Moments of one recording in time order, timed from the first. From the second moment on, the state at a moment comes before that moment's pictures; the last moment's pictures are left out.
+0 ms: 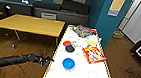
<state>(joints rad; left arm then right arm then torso) 0.31 2.40 -1.84 -0.29 0.43 -0.66 -1.32 2.25 -1.57 0.03 0.13 0.39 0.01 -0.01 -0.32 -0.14</state>
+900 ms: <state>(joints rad) 0.35 2.59 -2.07 -0.22 0.48 -0.78 -1.28 2.30 -1.65 0.03 0.09 0.39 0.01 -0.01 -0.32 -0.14</state>
